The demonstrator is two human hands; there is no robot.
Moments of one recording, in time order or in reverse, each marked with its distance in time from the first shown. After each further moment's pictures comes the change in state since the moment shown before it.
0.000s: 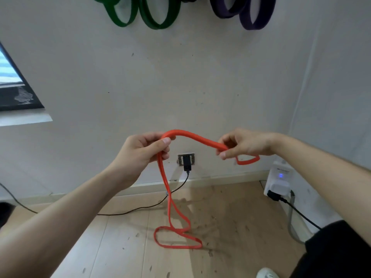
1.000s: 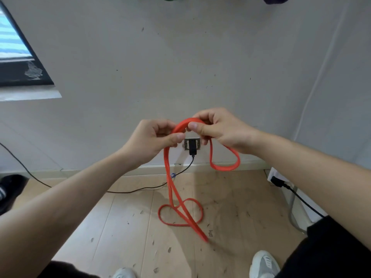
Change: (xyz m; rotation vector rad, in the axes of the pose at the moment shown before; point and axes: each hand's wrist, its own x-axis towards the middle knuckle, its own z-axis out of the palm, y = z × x) left_hand -0.007 -0.011 0.001 0.306 -0.049 0.134; right_hand 0.011 -0.072 0.069 0.284 0.264 -0.280
